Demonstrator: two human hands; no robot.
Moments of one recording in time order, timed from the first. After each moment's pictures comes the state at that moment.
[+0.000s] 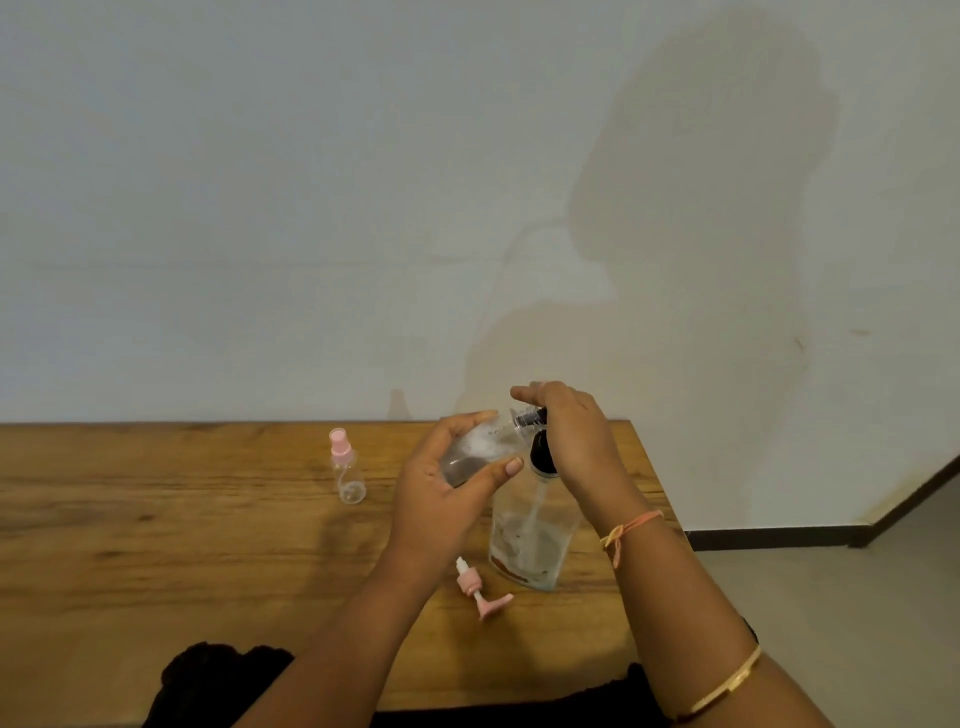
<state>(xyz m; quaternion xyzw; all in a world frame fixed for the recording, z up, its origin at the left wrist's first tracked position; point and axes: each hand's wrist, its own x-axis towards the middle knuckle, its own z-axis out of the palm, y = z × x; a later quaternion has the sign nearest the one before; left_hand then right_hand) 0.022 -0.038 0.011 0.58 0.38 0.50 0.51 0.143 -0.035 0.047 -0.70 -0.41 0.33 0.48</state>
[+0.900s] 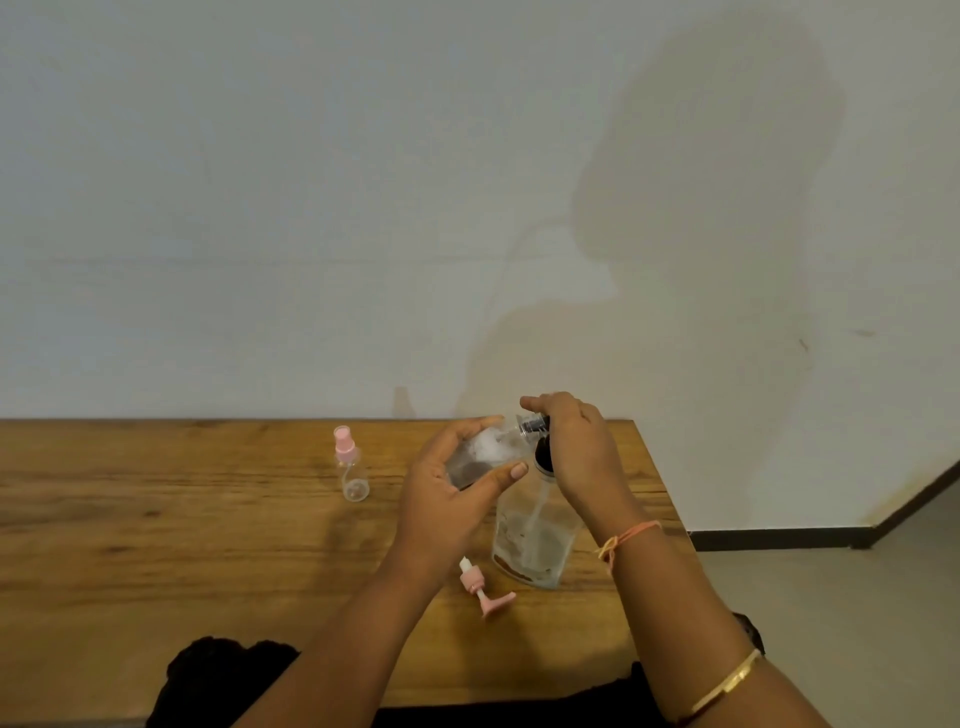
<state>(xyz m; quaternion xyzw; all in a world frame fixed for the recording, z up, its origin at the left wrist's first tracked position) 0.021 -0.037 0.006 0.60 0.38 0.50 0.51 0.141 -0.041 0.039 -0.71 -0.40 0.31 0.49</state>
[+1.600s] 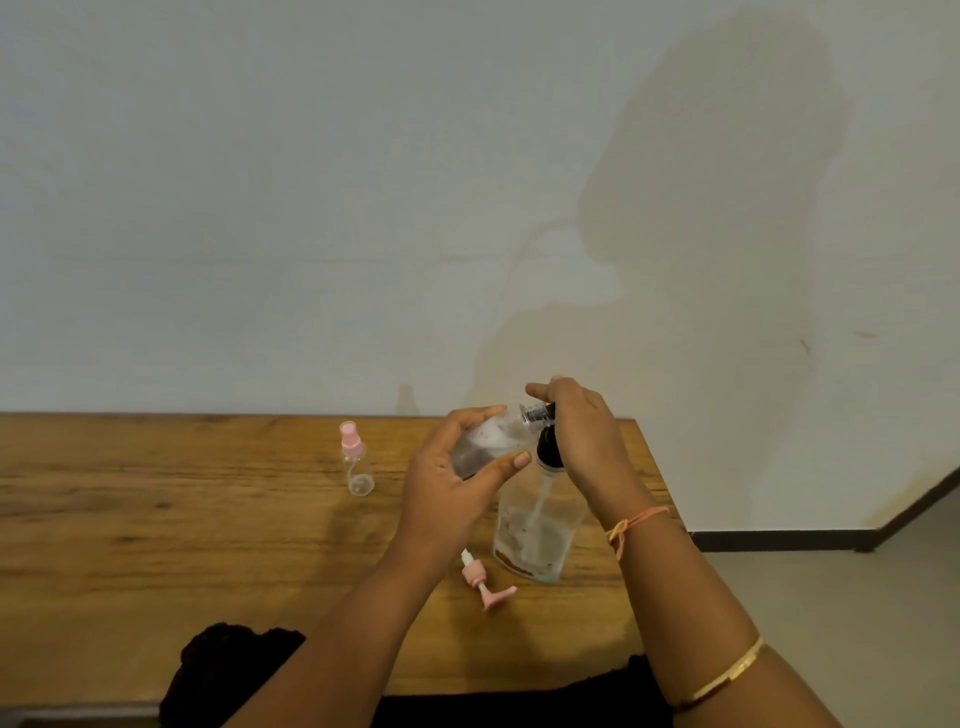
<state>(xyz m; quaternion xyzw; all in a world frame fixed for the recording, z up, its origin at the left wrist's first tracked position) 0.021 -0.039 0.009 0.60 0.38 0.51 0.49 0.145 -0.040 0.045 -0.71 -0.40 0.31 0.49</state>
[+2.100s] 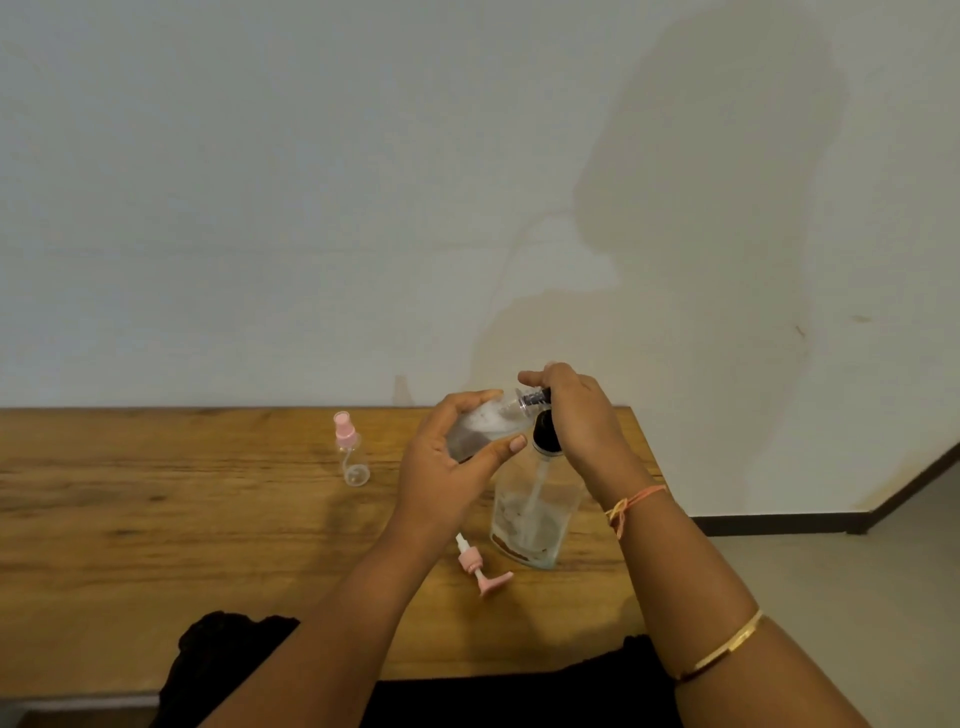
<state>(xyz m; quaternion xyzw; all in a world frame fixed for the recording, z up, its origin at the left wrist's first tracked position) 0.024 -0.036 0.011 0.62 0.38 0.50 0.48 0.146 -0.041 0.051 -0.71 -0.40 0.34 0.47</state>
